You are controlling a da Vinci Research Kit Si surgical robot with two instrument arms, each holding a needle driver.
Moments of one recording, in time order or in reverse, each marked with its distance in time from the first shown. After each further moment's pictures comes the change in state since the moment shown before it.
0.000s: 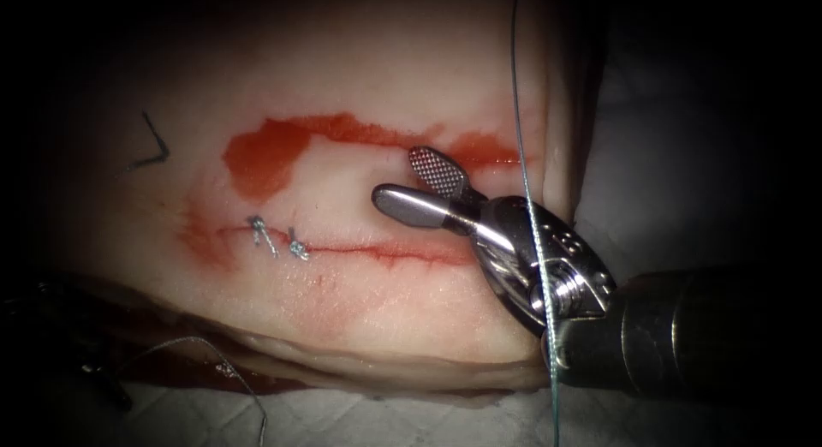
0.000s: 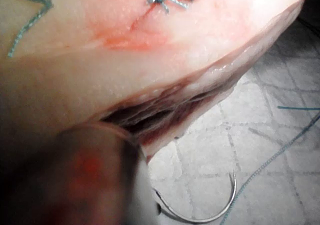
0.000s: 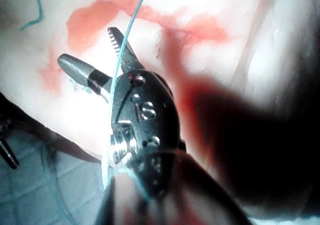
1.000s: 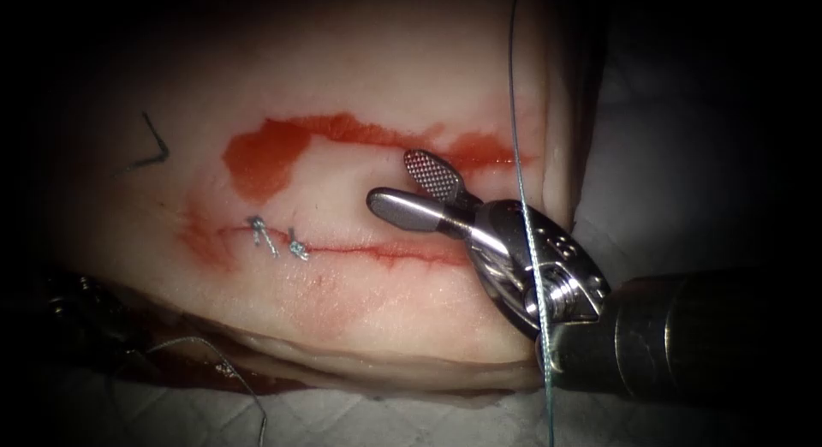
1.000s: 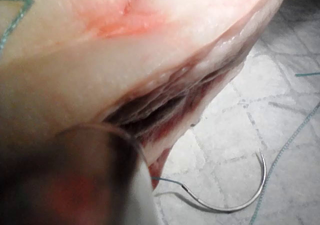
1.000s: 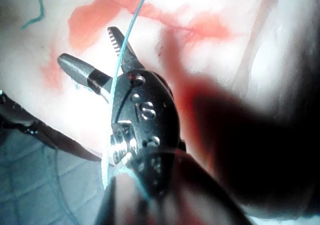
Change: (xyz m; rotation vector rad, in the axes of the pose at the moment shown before) right arm 0.000 0.000 0.000 -0.001 -0.001 0.011; left arm -0.002 0.004 0.005 -0.218 0.034 0.175
